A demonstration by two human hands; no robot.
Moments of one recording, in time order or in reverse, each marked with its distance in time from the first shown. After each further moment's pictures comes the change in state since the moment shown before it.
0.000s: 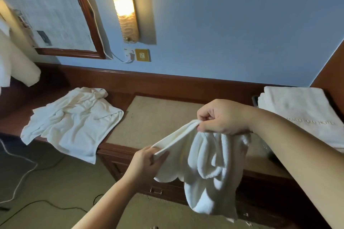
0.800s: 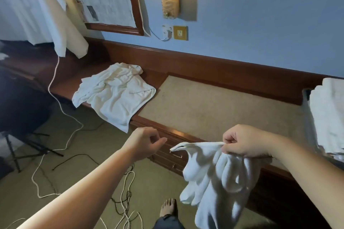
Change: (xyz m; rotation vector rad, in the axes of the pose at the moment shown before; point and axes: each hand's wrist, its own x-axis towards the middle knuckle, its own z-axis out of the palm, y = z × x) left_hand -0.029 -0.071 -0.060 0.327 -0.056 -0.130; right_hand 0.031 0.058 0.100 -0.041 -0.243 0.064
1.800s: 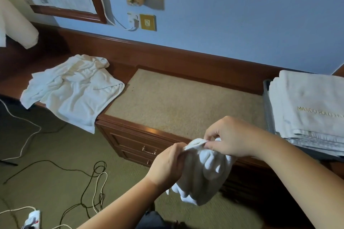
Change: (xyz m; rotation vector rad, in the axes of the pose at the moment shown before) left_hand -0.015 0.140 0.120 -0.357 -0.007 0.104; right_hand -0.037 0.014 -0.016 -0.211 0.147 0.024
